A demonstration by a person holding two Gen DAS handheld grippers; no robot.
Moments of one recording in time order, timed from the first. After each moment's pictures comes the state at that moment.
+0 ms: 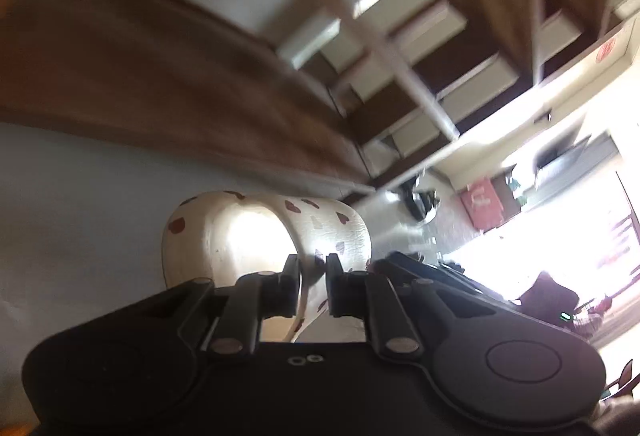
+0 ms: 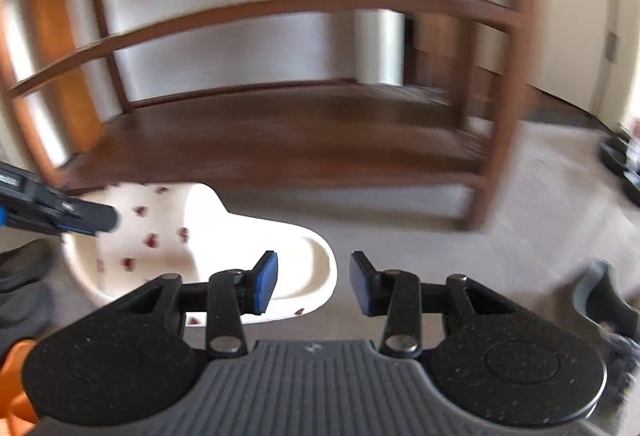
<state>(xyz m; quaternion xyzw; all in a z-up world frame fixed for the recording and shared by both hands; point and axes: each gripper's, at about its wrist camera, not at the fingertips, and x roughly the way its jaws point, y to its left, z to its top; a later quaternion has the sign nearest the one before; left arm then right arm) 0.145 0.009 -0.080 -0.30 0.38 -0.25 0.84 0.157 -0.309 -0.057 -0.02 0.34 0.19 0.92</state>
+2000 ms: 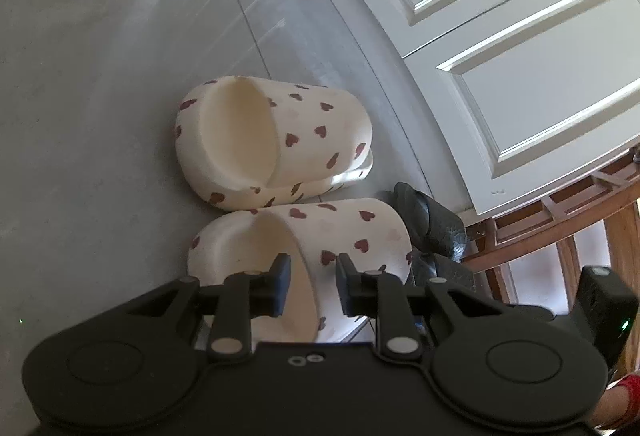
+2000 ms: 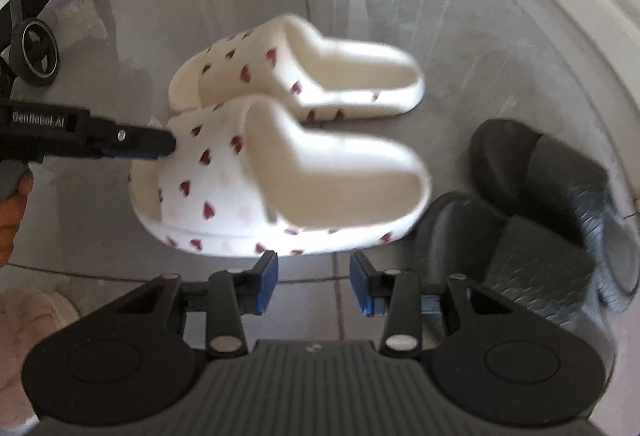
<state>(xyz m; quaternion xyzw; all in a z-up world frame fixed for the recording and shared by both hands) -0.365 0.251 -0.208 -0.53 0.17 0.28 0.78 -0.132 0.163 -0.133 -0.38 0.37 0.65 0.55</state>
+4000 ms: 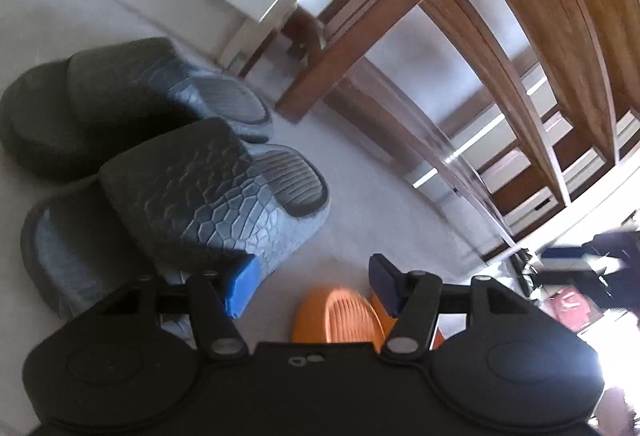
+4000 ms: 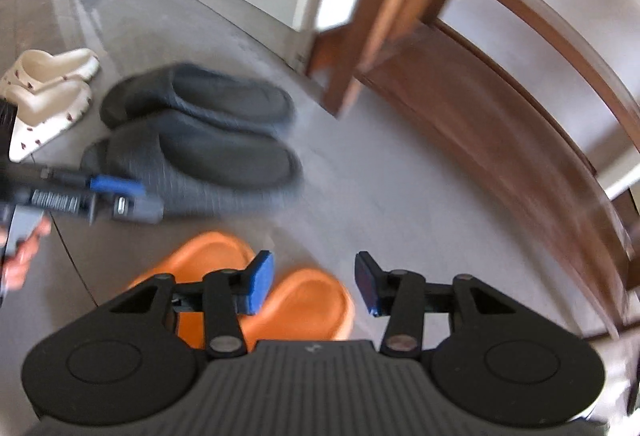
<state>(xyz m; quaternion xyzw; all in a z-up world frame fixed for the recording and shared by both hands) -0.043 0.154 -0.212 -0.34 0.31 -0.03 0.89 0.029 -0.056 -0.032 -0.29 0.43 0.32 0.80</state>
